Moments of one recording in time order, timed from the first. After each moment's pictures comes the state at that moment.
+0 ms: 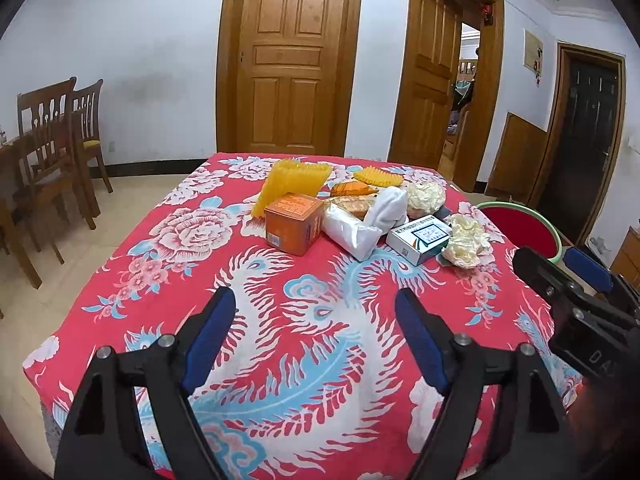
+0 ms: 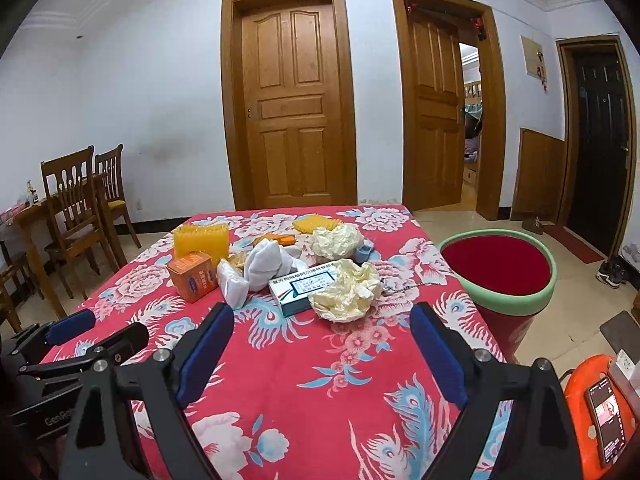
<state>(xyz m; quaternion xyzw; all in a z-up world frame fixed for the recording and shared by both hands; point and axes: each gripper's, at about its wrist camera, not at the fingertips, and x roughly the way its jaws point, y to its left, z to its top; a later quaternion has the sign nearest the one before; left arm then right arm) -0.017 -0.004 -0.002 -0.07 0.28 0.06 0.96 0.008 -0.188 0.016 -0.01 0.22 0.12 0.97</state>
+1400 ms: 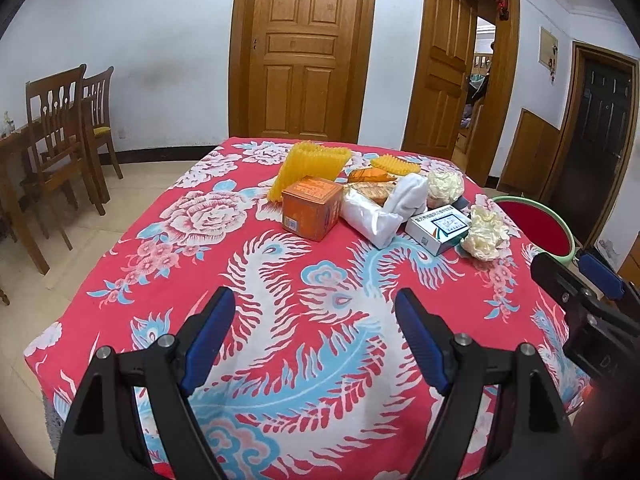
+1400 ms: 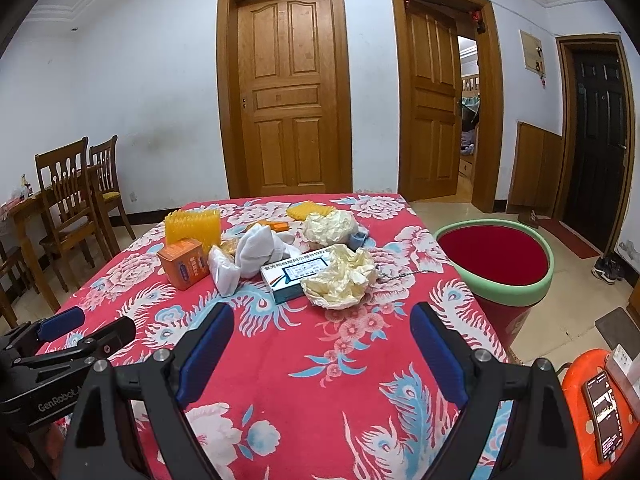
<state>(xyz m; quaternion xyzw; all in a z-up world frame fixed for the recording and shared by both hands) -0.013 0.005 -0.014 -0.08 0.30 0.08 0.95 0.007 -0.188 0.009 -0.02 0.24 0.12 0.96</state>
